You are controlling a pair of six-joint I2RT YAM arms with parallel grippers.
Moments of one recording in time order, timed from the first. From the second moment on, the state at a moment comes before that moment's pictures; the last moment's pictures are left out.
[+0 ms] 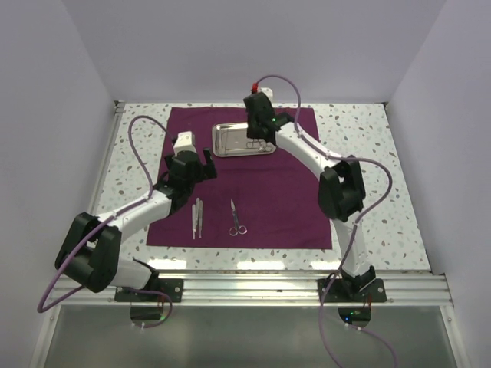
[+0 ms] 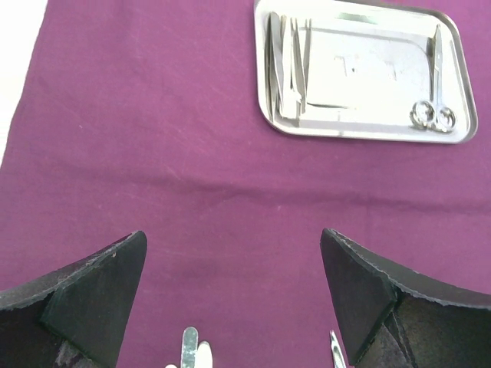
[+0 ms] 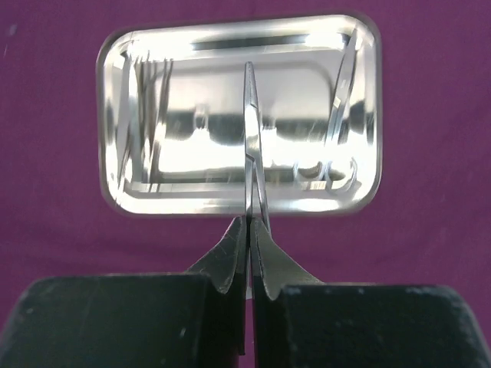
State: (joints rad) left arm -0.46 1.38 0.72 0.15 -0.39 -0.44; right arm 0.56 2.26 2.09 -0.57 0.32 0.43
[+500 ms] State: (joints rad) left arm -0.45 1.37 0.78 0.06 -0.45 -0.44; right arm 0.95 1.86 1.21 -0.32 0.32 0.68
